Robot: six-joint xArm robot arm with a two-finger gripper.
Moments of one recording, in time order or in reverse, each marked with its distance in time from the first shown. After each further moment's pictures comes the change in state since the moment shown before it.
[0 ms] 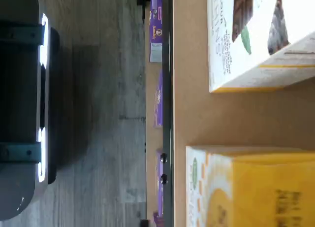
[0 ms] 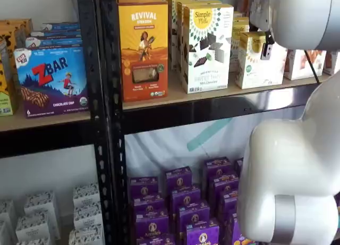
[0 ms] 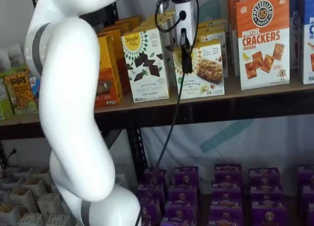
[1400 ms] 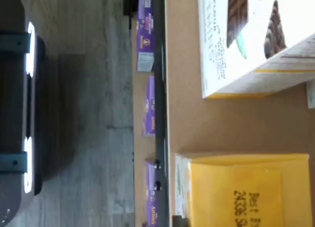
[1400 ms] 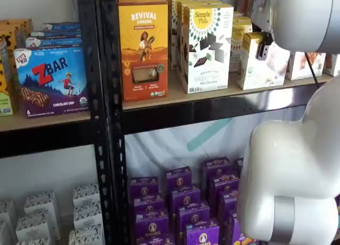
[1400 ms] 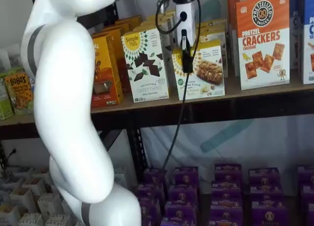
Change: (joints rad) arm -0.033 -0.031 0.036 0.051 -0.024 -0.027
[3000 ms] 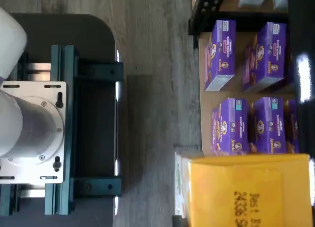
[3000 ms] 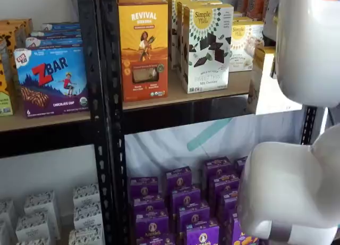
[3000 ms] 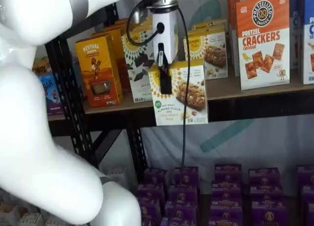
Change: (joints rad) arm -0.055 -0.359 0.266 -0.012 0.194 -0.039
